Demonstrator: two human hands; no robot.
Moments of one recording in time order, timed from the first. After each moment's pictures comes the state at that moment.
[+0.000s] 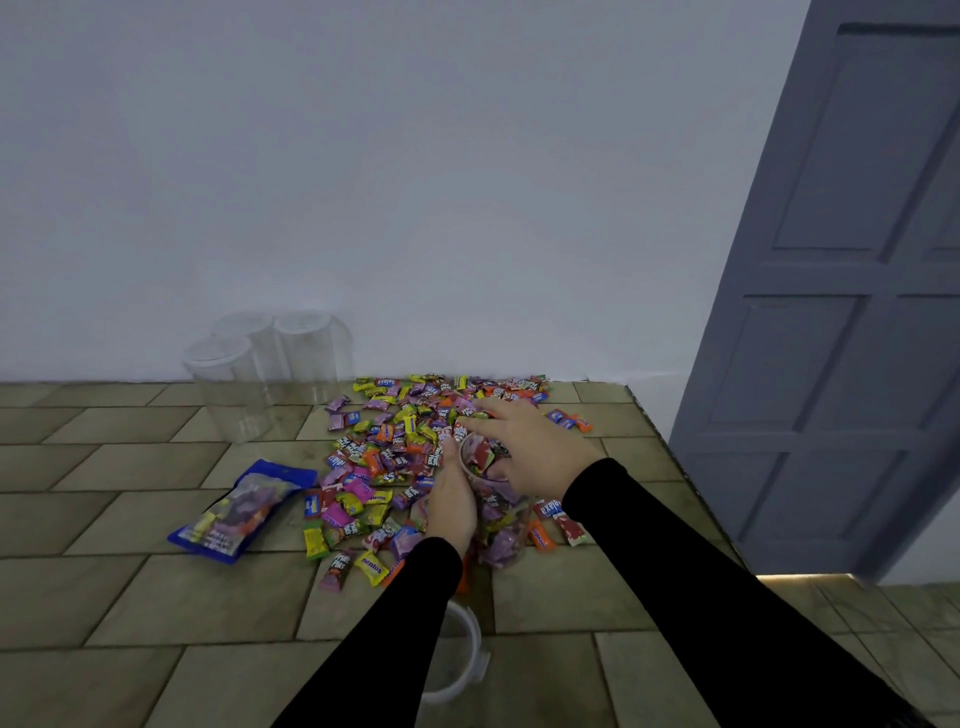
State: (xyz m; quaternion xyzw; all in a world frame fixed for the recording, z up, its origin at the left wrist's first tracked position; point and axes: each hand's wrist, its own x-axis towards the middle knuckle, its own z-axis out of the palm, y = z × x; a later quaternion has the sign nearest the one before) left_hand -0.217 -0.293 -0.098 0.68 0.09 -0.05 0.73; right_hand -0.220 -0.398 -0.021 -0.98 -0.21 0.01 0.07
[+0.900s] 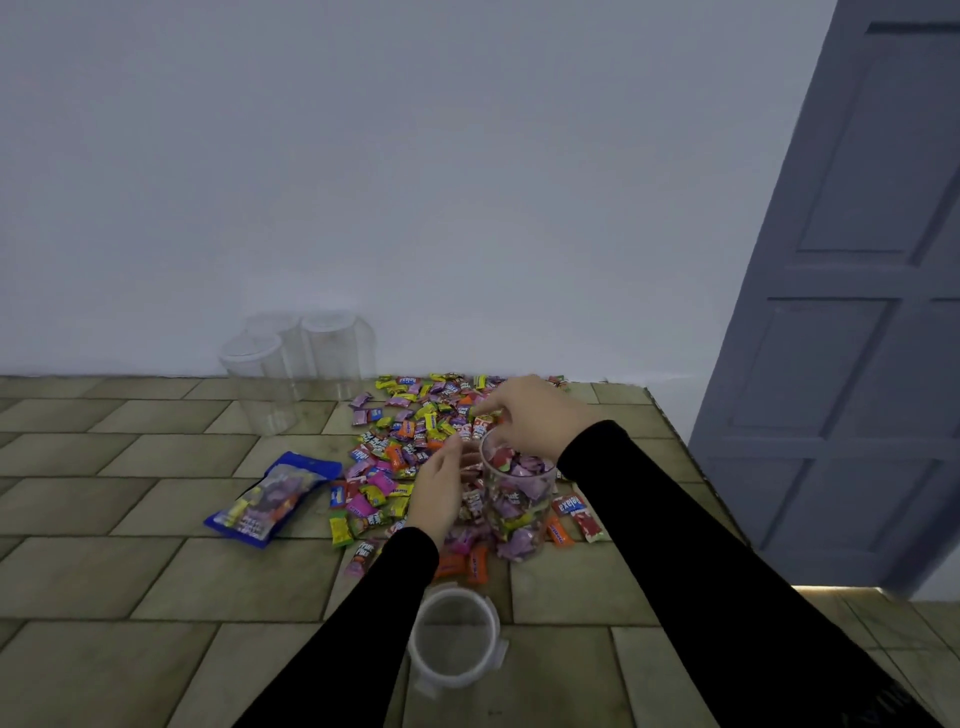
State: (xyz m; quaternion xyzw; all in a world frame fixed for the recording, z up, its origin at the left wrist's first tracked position) left_hand -0.215 -0.249 -0.107 0.72 0.00 -0.02 0.69; right_hand -0.221 -0.378 0.017 -0.97 -0.17 0.01 0.17
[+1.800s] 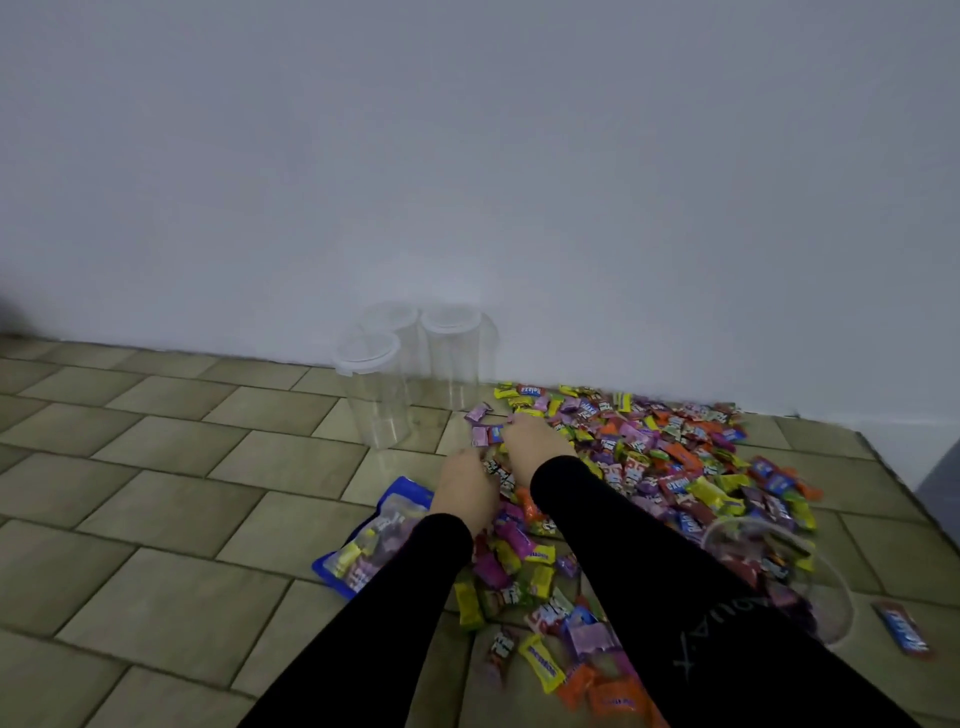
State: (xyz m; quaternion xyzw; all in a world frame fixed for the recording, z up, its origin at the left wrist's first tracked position) left_hand -0.082 -0.115 -0.126 0.95 0.07 0.01 0.31; right_hand -0.043 -0.212 -0.095 -0.98 -0.18 0.02 0.01
